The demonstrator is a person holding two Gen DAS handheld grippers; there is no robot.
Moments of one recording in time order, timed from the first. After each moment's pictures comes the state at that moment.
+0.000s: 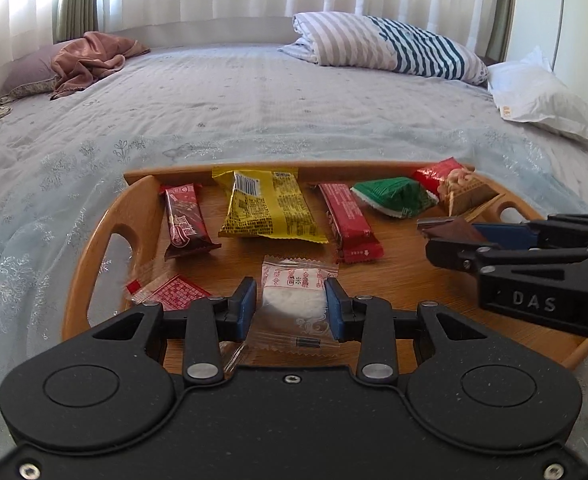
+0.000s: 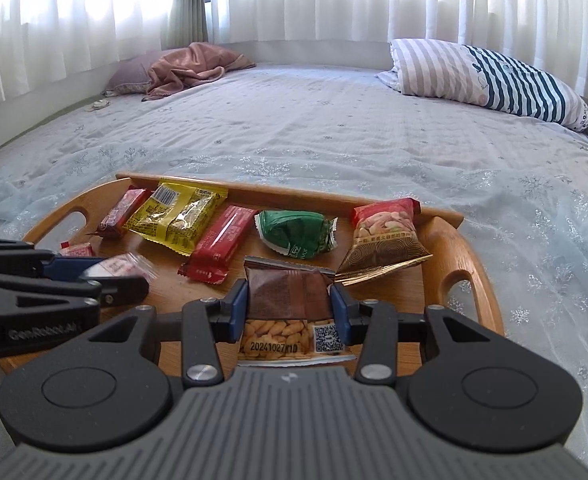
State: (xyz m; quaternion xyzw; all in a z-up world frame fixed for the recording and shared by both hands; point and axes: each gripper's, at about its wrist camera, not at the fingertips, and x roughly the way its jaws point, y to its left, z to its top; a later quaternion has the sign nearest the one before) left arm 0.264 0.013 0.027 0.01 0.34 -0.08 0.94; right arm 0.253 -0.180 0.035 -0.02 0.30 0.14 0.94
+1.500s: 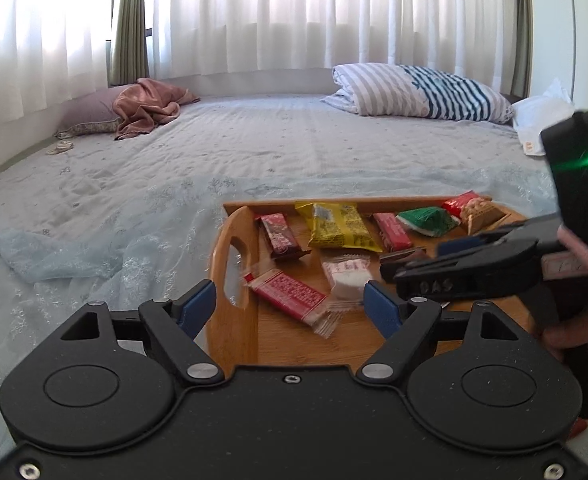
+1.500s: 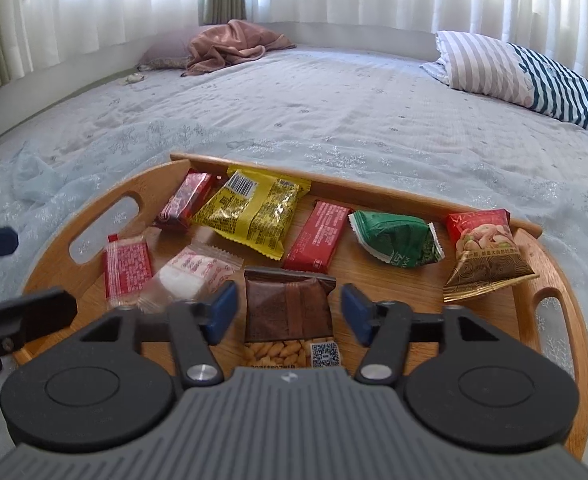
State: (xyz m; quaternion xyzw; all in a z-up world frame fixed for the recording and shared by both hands) left arm 0.172 0.059 0.068 0.02 0.27 -0.02 0.96; right arm 0.259 -0.119 0.034 -0.04 0.32 0.17 0.93
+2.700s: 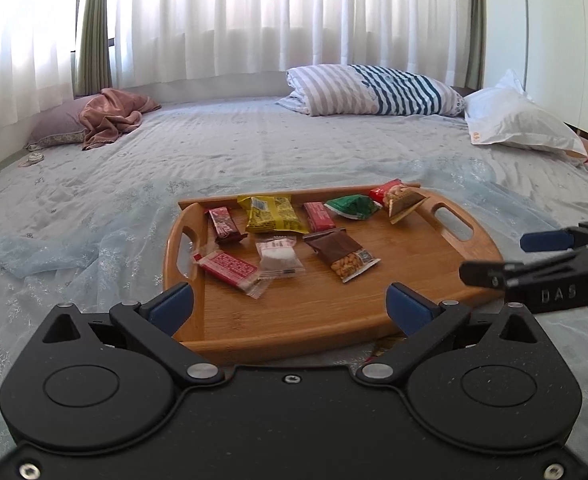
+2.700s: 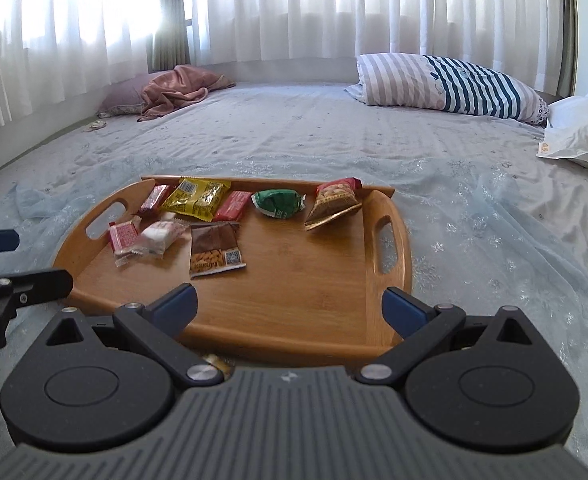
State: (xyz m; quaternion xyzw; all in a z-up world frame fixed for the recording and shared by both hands) left arm 0.101 0.025 0.096 0.03 0.27 -0.08 0.96; right arm 0.124 -0.211 0.065 -0.01 0.28 0.10 0.95
